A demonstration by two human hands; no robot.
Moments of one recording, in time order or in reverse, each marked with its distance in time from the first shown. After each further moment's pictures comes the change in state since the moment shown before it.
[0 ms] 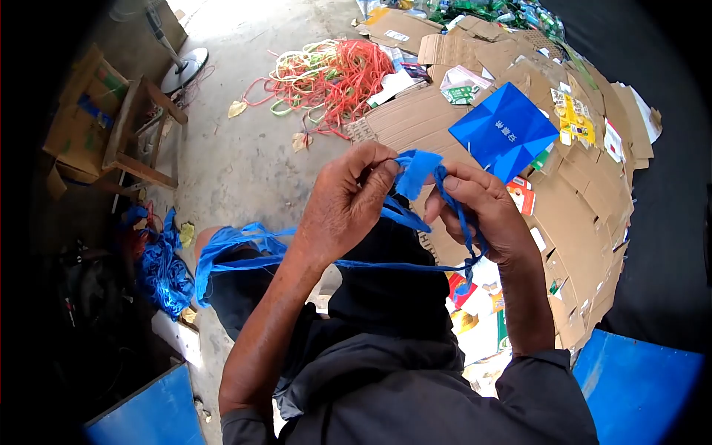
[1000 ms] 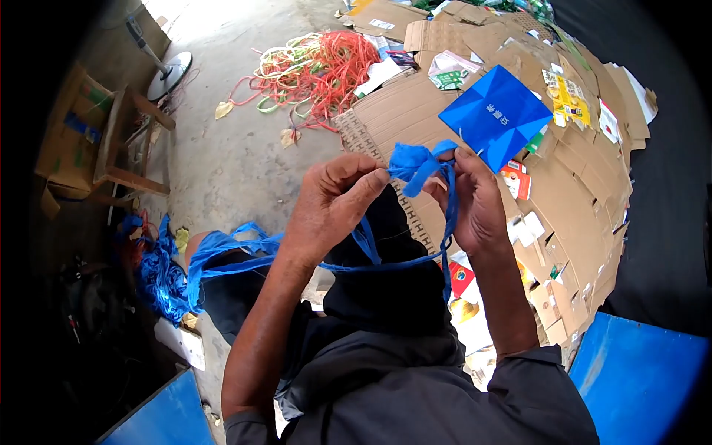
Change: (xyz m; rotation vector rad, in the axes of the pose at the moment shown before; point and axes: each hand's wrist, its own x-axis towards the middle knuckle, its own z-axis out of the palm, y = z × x) left_hand -0.001 -0.031 0.010 -0.186 -0.026 -0.107; right_hand 0.013 0.048 -0.006 0.525 0.407 -0.139
